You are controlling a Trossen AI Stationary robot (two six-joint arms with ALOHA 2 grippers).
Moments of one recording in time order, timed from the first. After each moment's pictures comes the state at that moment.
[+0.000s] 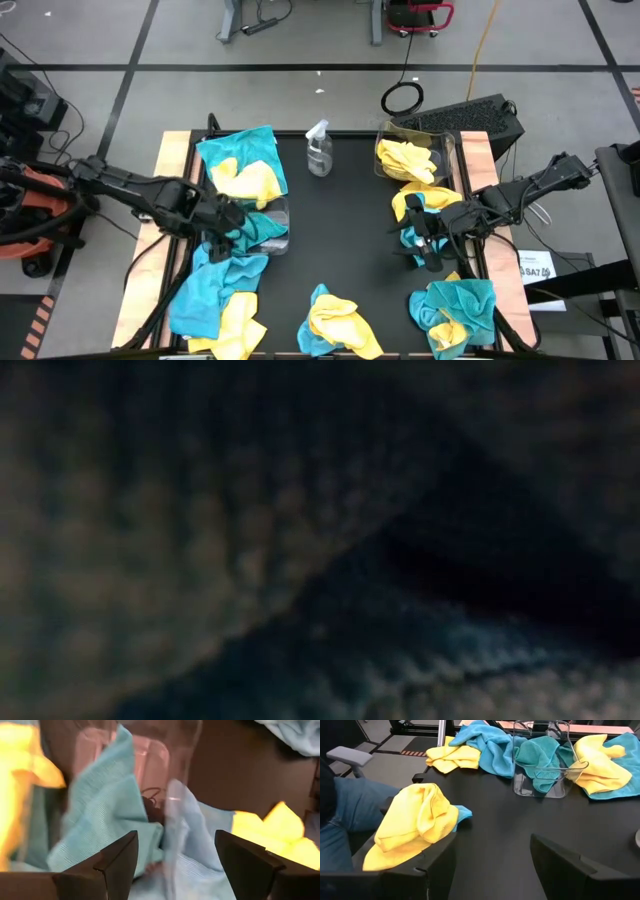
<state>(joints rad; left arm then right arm) -0.31 1.07 1.04 -1.17 0.03 -0.55 0.41 0.87 0.80 -0.44 0.15 0.18</state>
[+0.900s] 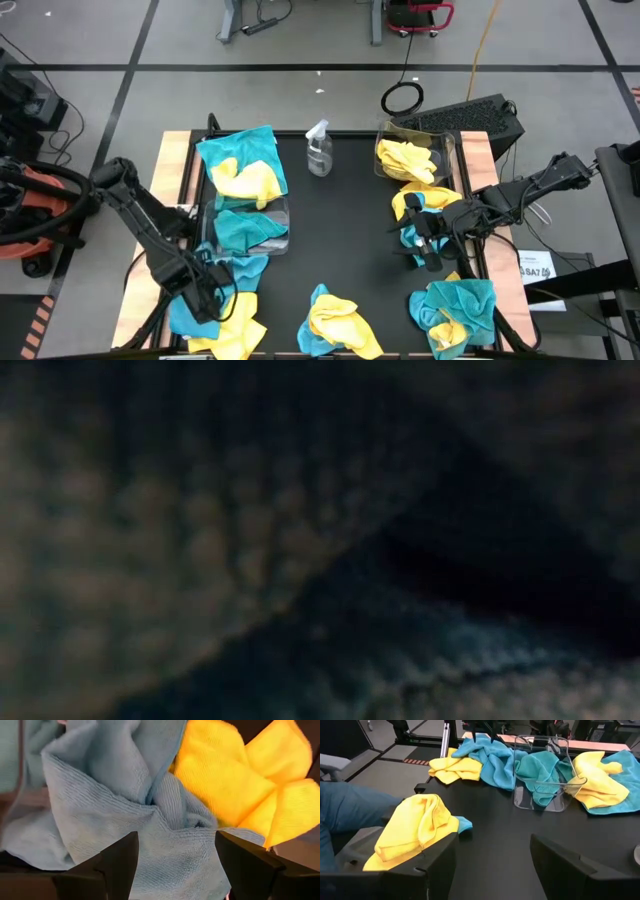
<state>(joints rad) -0.89 1.39 1.04 -1.07 0.03 -1.21 0.41 0.87 0.80 -0.38 0.15 0.14</state>
